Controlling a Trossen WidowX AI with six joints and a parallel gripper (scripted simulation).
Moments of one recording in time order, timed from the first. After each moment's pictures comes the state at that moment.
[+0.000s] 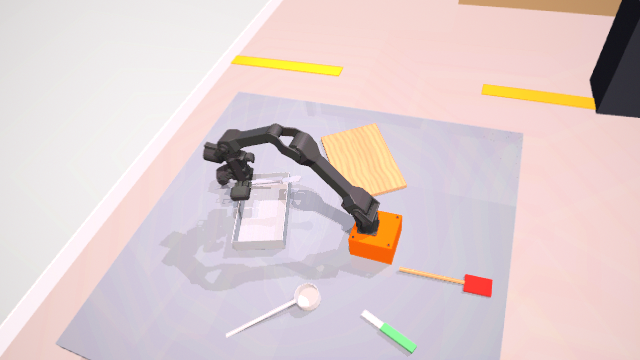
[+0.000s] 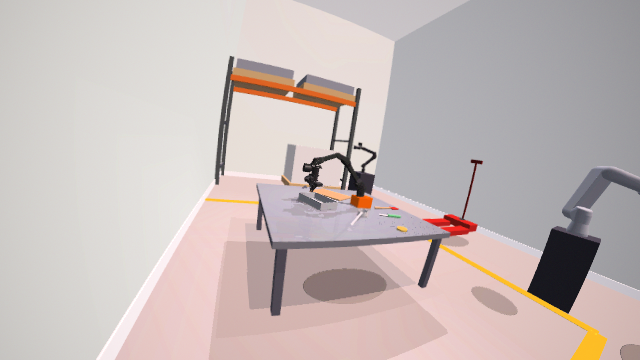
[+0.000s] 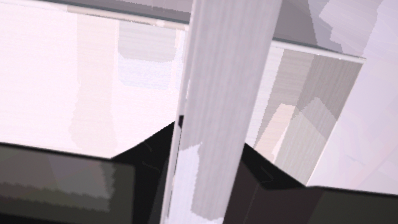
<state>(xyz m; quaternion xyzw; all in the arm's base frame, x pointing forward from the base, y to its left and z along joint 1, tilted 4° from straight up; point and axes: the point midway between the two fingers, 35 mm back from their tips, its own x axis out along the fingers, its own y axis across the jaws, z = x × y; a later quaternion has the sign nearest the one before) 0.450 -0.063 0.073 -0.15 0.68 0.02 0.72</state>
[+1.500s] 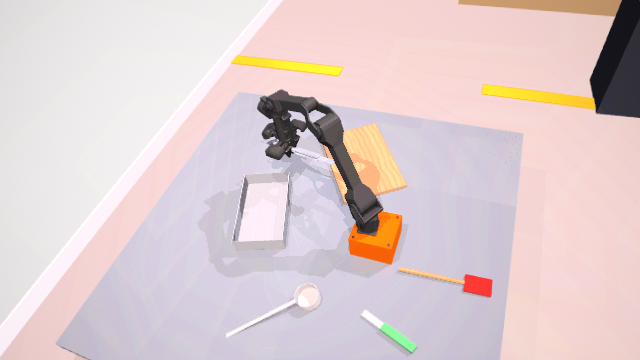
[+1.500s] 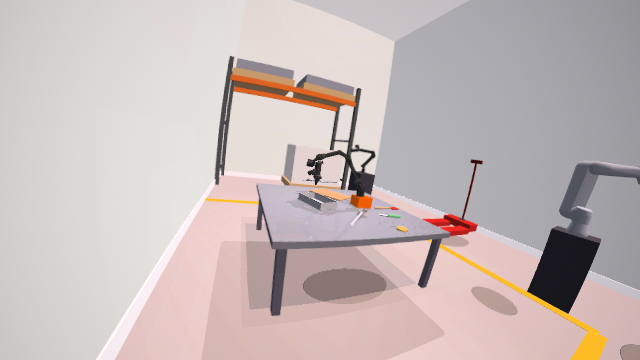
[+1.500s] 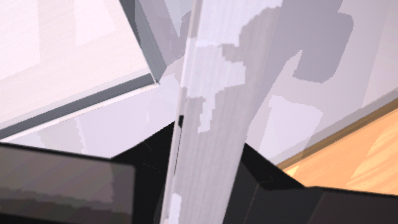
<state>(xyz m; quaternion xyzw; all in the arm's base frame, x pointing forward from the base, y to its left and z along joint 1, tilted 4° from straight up) 0.342 -0.232 0.104 0.07 0.68 -0.12 0.72</state>
